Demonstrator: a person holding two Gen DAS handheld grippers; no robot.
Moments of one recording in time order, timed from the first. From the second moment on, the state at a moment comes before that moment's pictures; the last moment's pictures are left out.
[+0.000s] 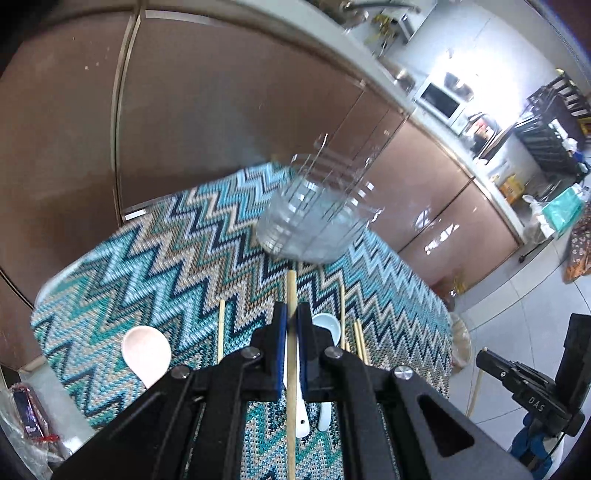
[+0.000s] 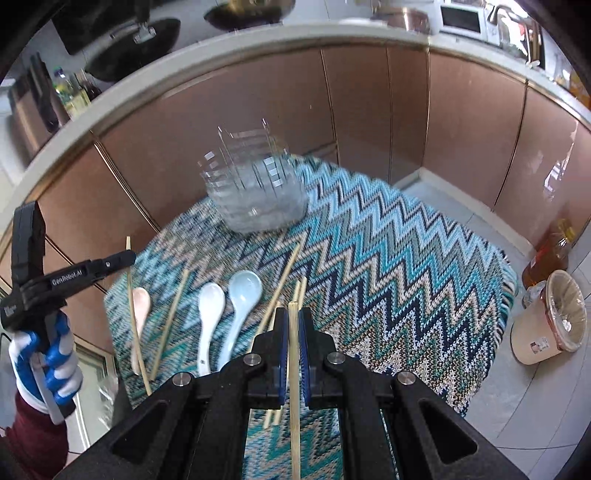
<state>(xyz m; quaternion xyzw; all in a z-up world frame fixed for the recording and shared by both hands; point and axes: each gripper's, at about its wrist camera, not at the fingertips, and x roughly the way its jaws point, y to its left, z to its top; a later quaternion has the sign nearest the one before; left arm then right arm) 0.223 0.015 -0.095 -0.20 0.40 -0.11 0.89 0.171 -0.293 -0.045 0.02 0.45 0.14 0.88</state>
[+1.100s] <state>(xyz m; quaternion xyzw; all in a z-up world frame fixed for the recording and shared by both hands) 0.234 0.052 0.018 -0.22 0.23 -0.12 0.94 0.232 -0.200 0.066 0.02 0.27 0.26 0.93</state>
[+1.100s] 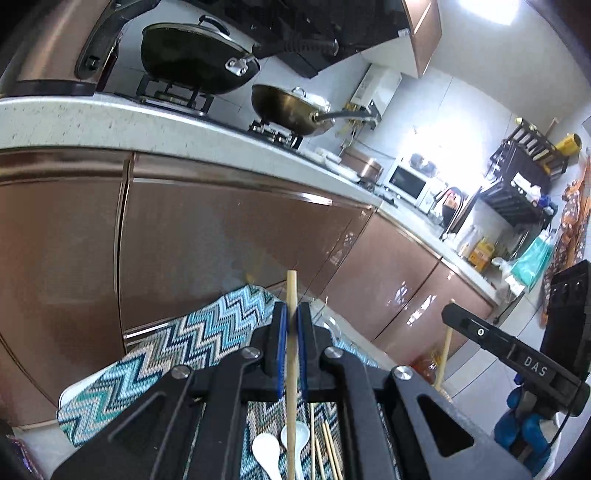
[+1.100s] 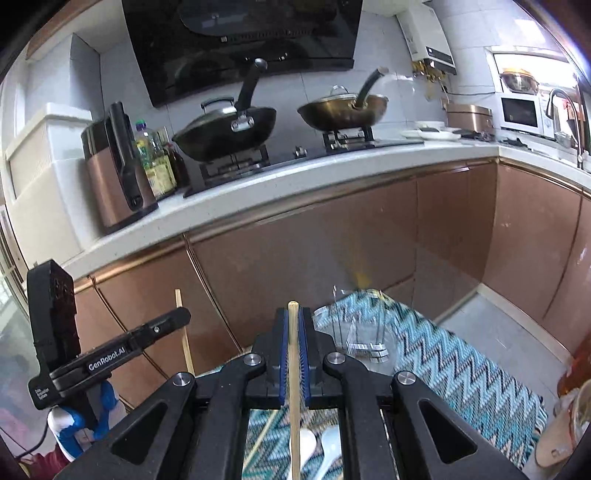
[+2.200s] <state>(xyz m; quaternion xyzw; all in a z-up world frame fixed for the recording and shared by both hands) 0.394 -0.037 -0.033 -0.14 0.06 0.01 0.99 0.379 -0.218 -0.036 0.05 0.09 0.17 0.98</state>
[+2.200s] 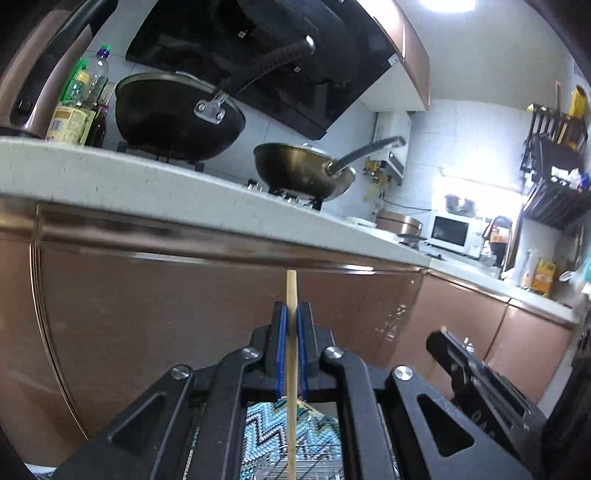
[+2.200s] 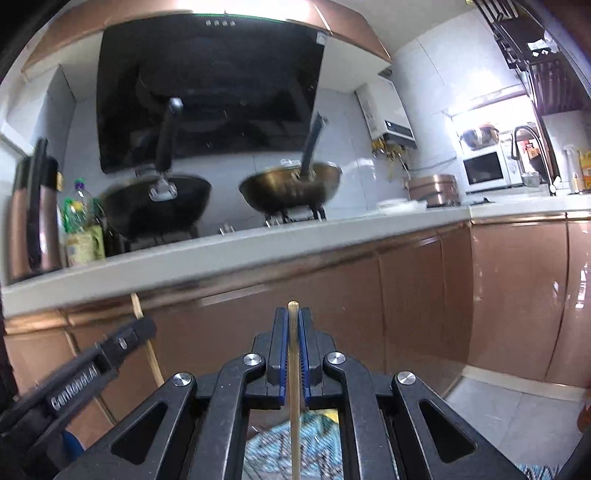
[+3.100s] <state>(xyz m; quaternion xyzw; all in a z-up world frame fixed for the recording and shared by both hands) 0.280 -0.002 -0.031 -0.18 0.09 0.01 0.98 0.266 -0.257 -0.011 0.03 0.14 0.09 0.99</state>
